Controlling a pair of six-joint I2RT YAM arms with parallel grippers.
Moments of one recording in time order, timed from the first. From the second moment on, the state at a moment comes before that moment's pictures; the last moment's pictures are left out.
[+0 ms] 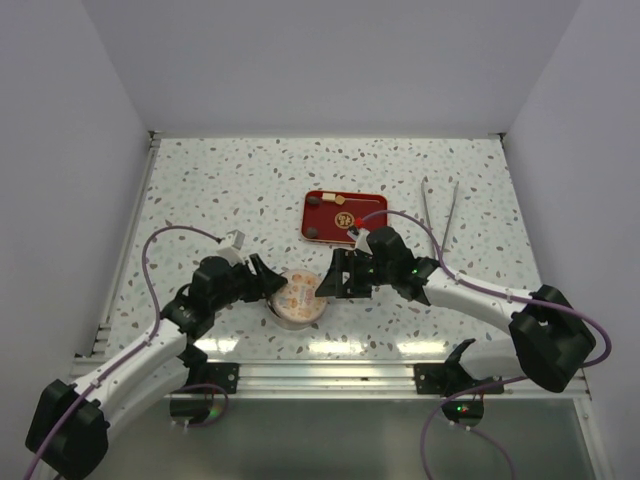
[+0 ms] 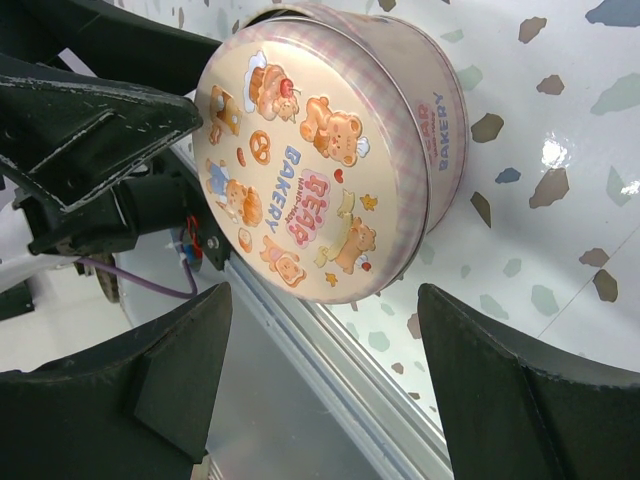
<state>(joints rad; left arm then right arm) -0.51 0.77 0.28 0.01 0.17 -0.76 0.75 1.32 0.67 -0.04 -0.44 0.82</state>
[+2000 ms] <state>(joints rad) -0.51 0.68 0.20 0.06 0.12 -0.72 0.75 1.42 0.57 0.18 -0.41 0.84</state>
